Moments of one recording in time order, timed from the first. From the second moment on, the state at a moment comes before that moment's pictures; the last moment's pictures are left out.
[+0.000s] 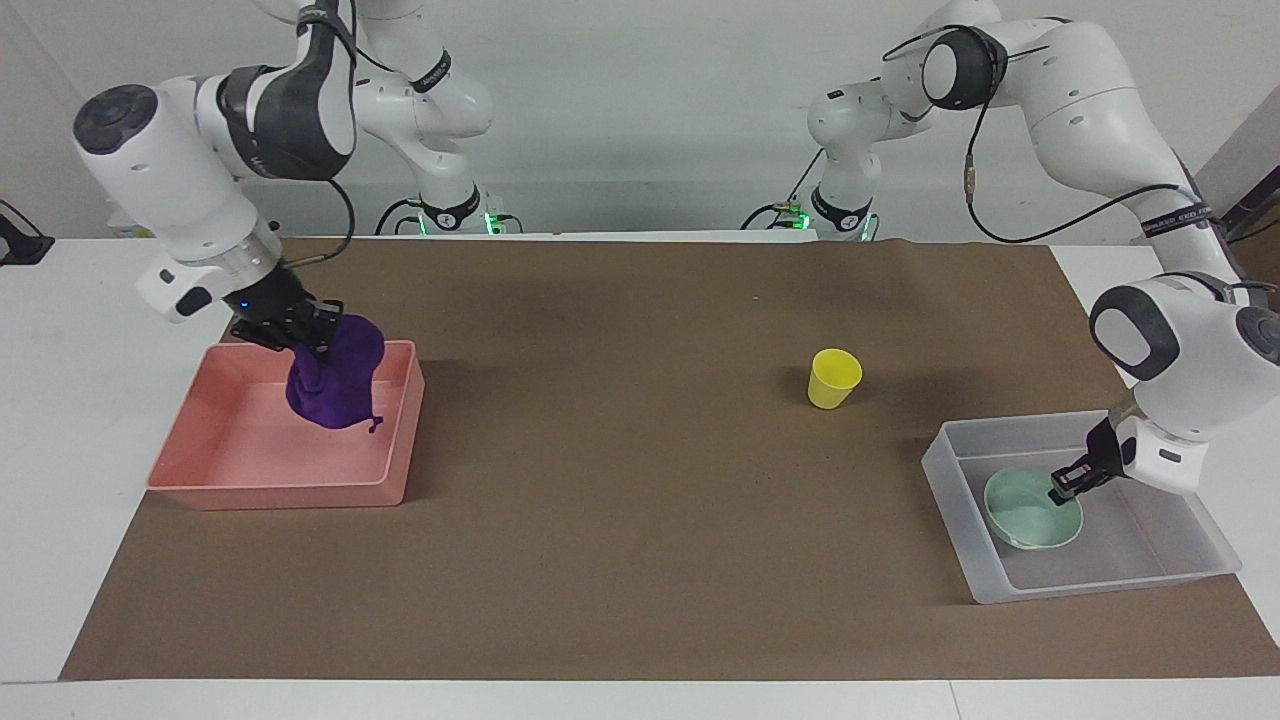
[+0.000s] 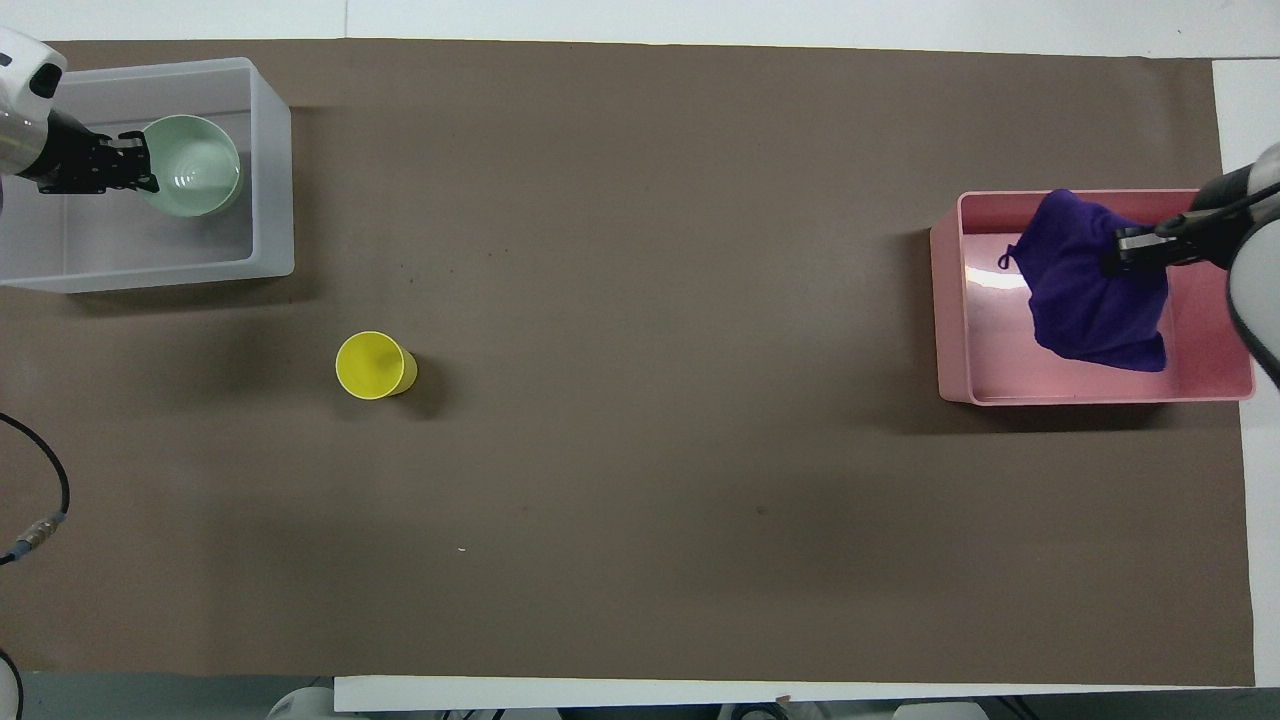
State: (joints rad) left arm 0.13 0.57 -0.02 -1.51 -0.06 2.16 -0.08; right arm -0.11 0.04 -0.06 -1.81 0.08 1.81 -0.25
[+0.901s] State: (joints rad) left arm -0.15 0.04 -0.05 -1.97 -0.02 1.86 -0.27; right arm -0.17 0.14 -0.06 -1.99 0.08 2.08 -0.28
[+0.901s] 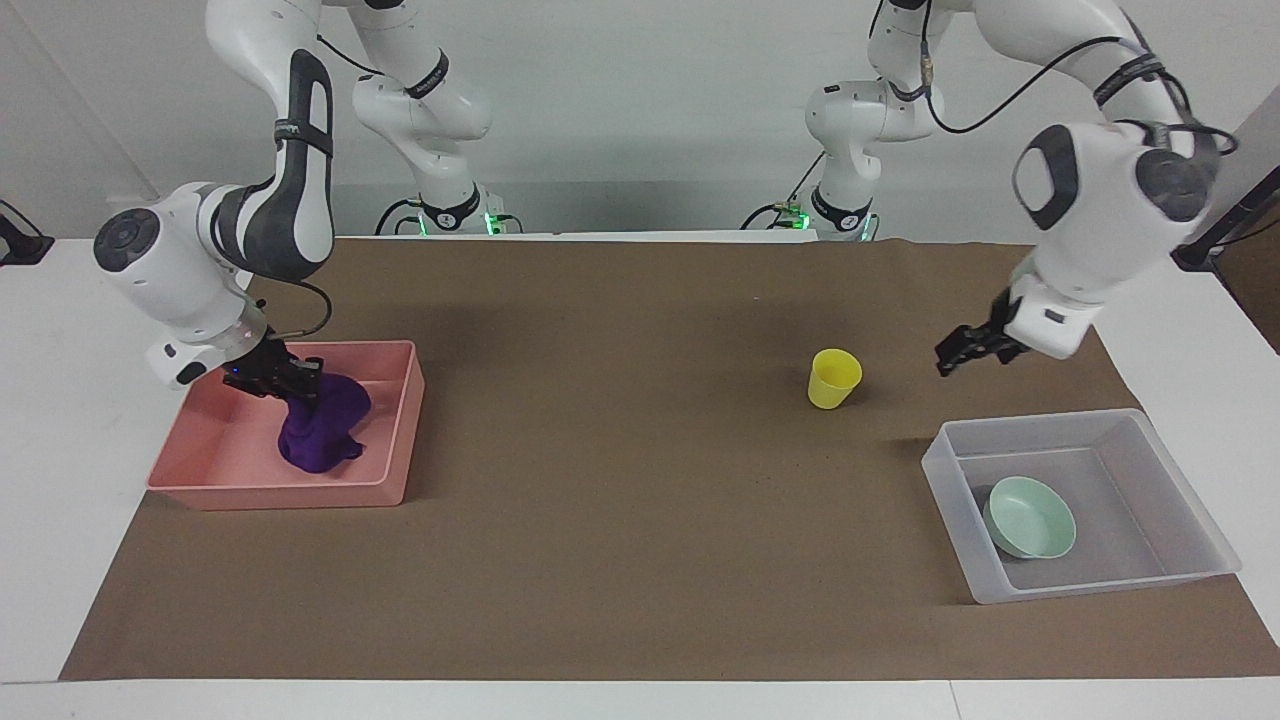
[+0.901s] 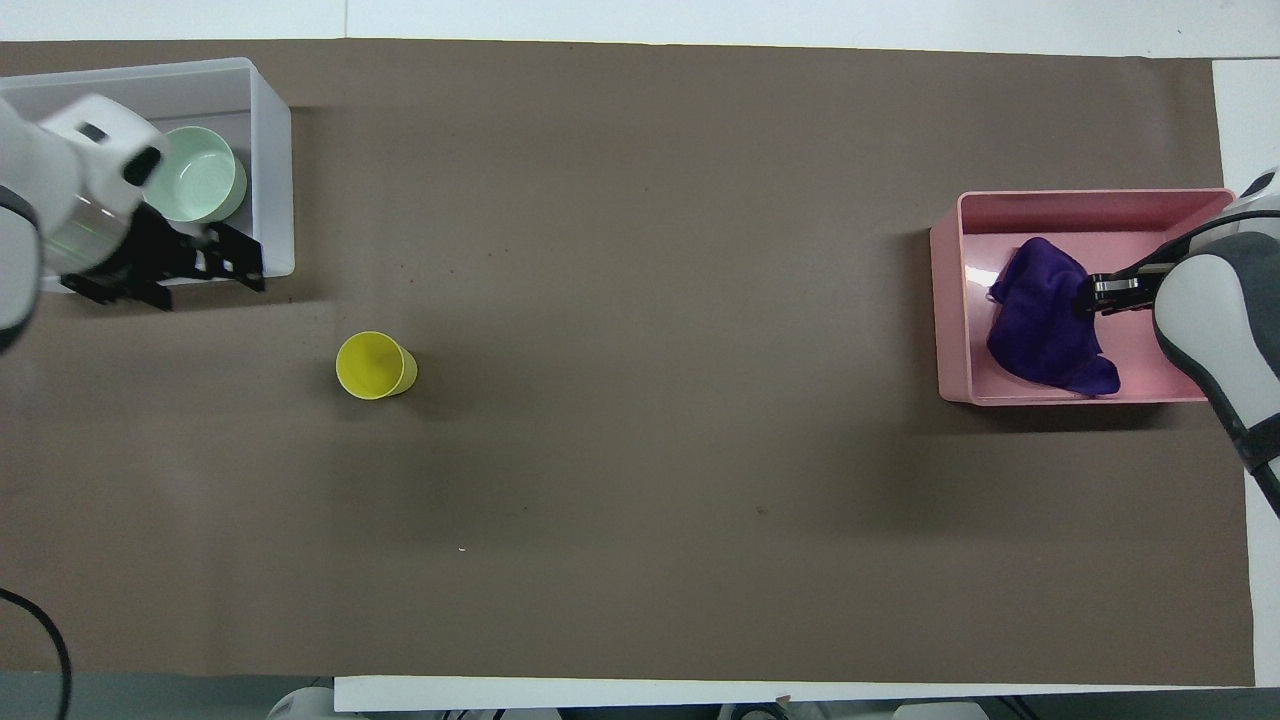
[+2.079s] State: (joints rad) left arm -0.29 -0.03 -0.03 -2.26 -0.02 2.29 -0.46; right arm -0.07 -0.08 -0.04 -1.70 0.01 1.47 -0.18
